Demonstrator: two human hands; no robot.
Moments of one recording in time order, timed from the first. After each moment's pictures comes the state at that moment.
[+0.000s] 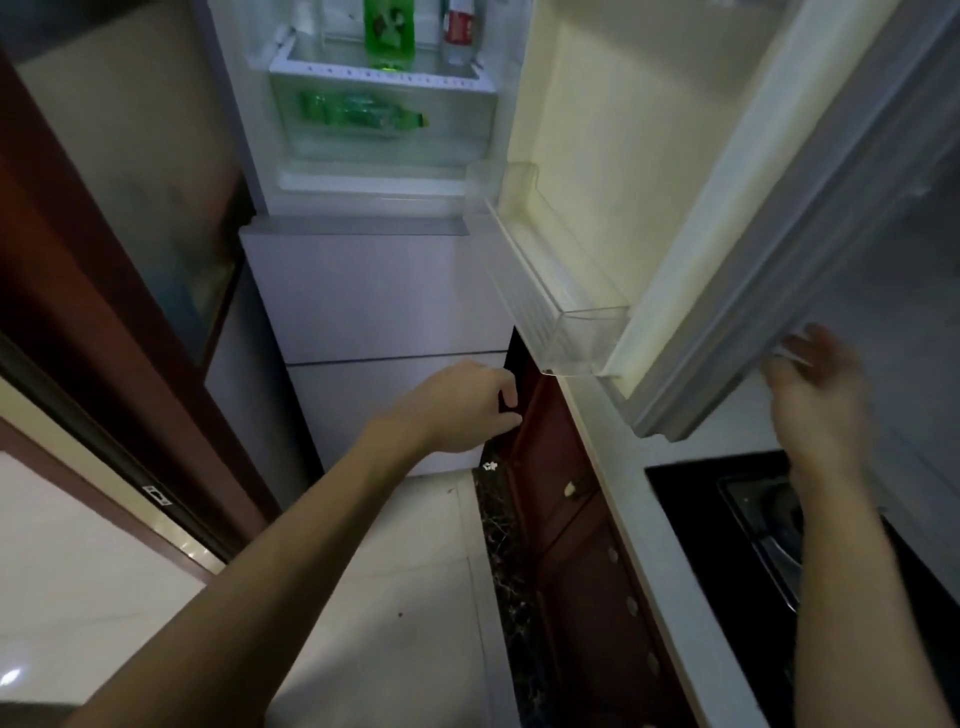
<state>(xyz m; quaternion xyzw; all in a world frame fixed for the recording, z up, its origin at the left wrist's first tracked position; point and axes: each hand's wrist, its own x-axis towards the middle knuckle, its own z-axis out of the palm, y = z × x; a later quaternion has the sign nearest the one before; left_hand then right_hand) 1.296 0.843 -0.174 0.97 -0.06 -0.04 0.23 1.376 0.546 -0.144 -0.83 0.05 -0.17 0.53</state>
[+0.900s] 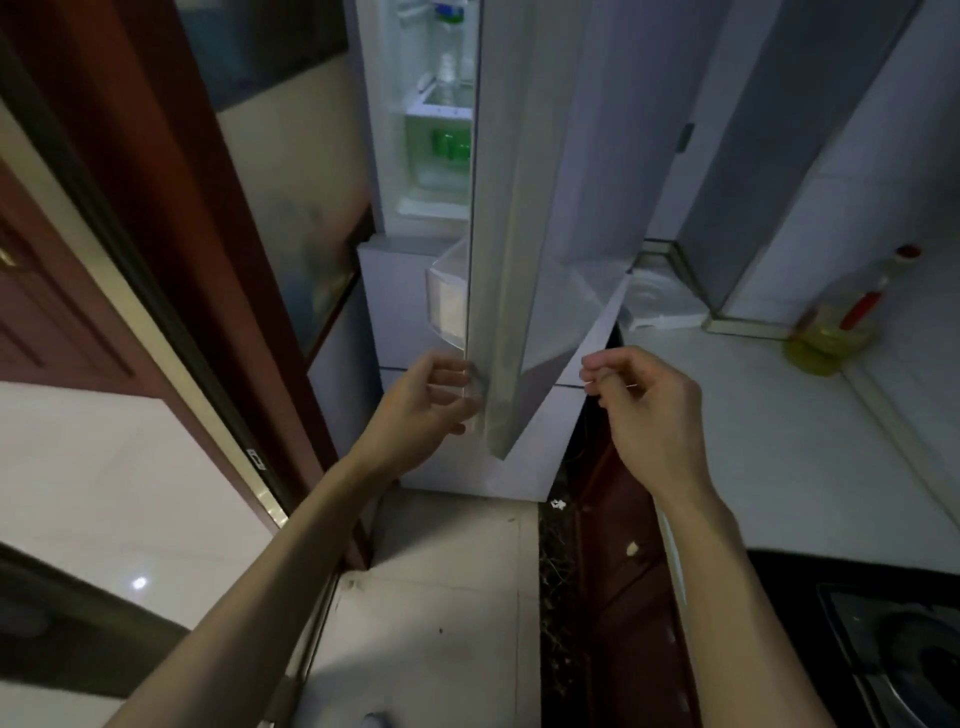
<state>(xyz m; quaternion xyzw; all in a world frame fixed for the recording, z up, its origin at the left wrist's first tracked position) 1.236 0.871 -0.167 0.77 0.23 0.15 0.58 1.363 0.685 -0.156 -0.77 -0.29 -0.03 0.56</state>
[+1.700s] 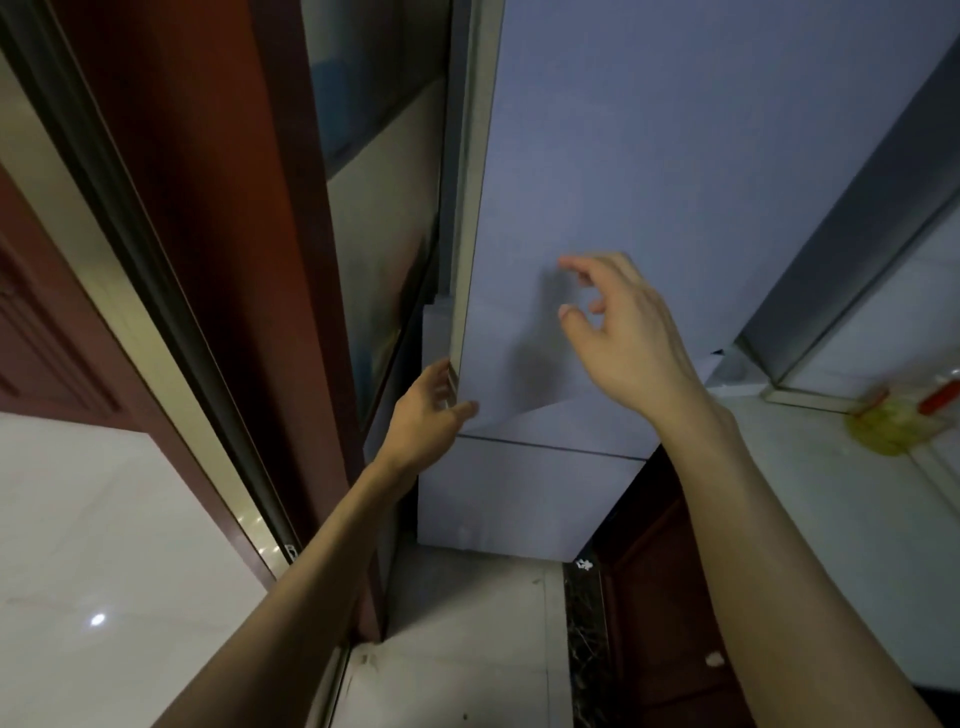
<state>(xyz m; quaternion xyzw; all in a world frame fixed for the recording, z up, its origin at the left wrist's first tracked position) 1.285 1.094 -0.186 0.75 0.27 0.17 0.58 1.412 0.947 -0.081 -0.81 -0.46 -0.13 0.34</state>
